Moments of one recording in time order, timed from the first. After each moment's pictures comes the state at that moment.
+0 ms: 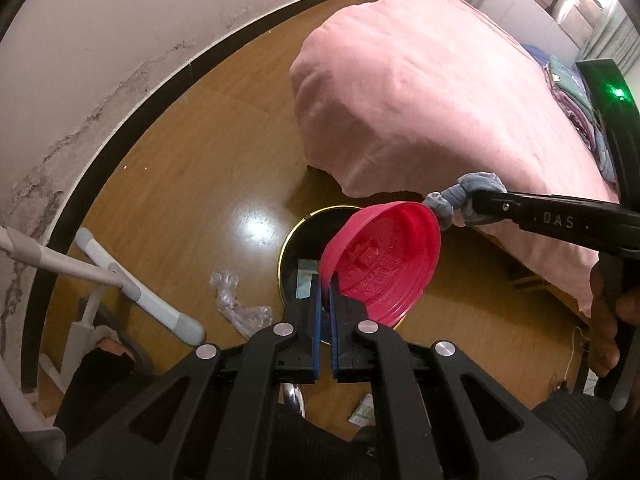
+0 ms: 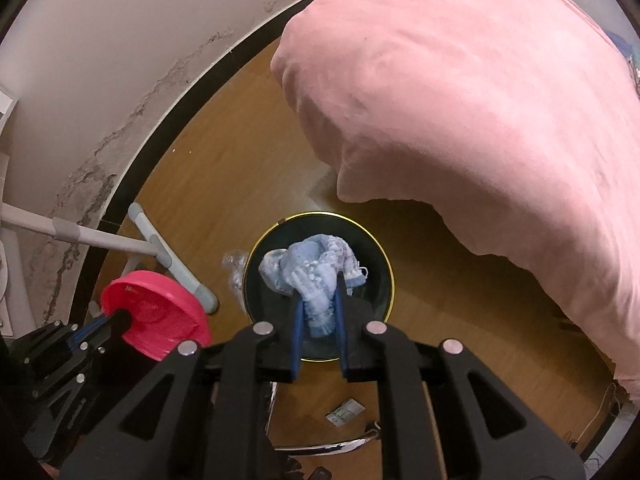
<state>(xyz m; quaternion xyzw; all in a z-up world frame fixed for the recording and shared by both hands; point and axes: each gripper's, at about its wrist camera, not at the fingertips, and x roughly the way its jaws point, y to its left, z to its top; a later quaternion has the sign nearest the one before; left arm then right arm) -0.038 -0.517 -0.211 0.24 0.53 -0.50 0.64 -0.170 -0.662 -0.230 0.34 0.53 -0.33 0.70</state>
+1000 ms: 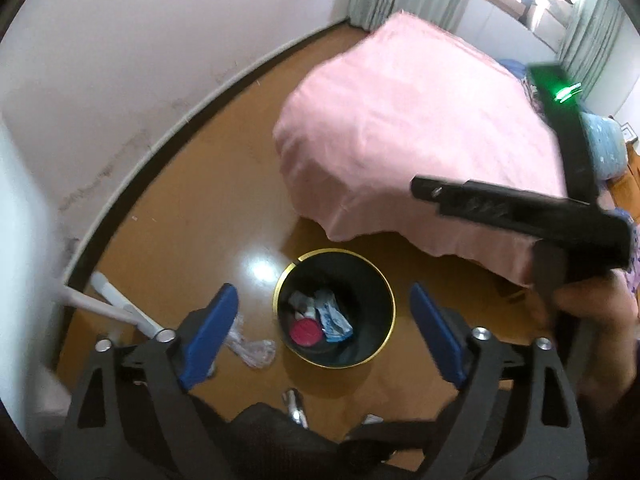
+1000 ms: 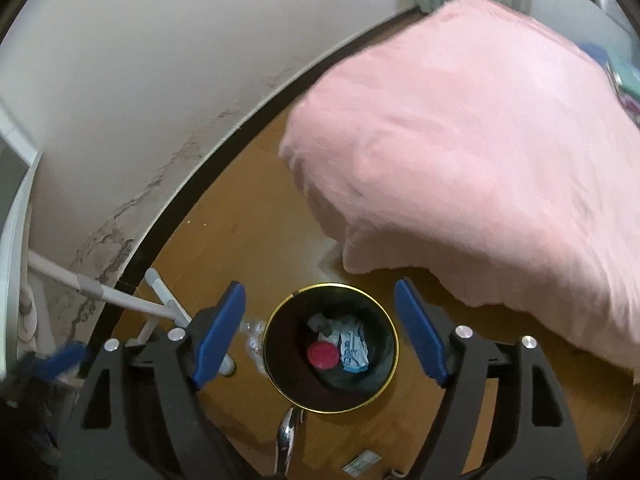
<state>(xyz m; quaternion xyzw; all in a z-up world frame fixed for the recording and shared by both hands) -0.061 -0.495 -0.113 0.22 0.45 -0.53 0.69 -0.176 -0.660 -0.170 0.31 0.42 -0.37 0.77</state>
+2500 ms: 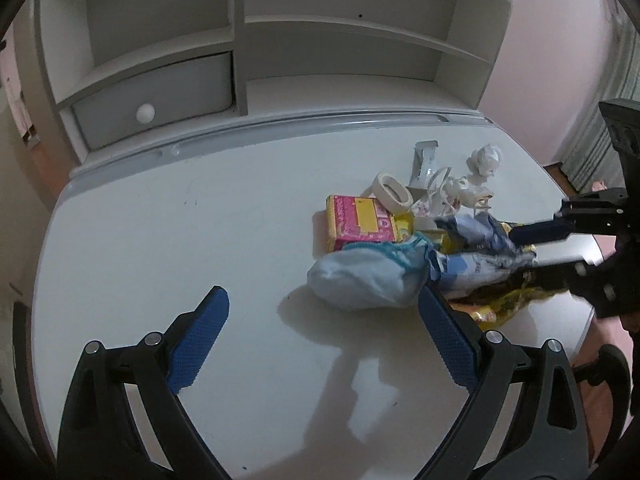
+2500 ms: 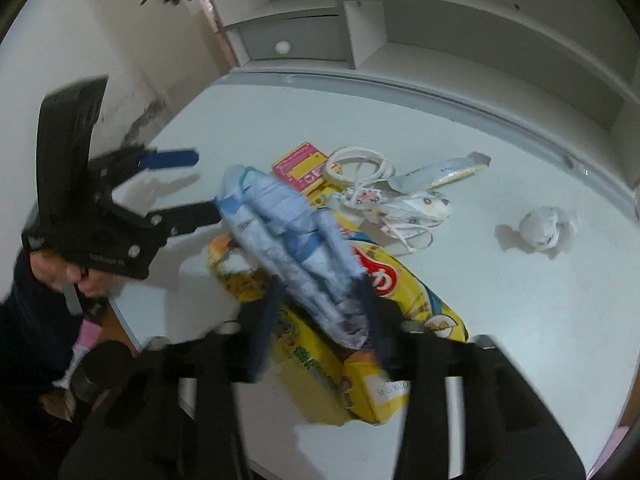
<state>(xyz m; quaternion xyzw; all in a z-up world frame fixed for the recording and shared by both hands) 0.173 0.043 -0.033 0.05 0.44 -0.21 0.87 0.159 -0.171 -0.029 -0.05 0.50 0.27 0.82</state>
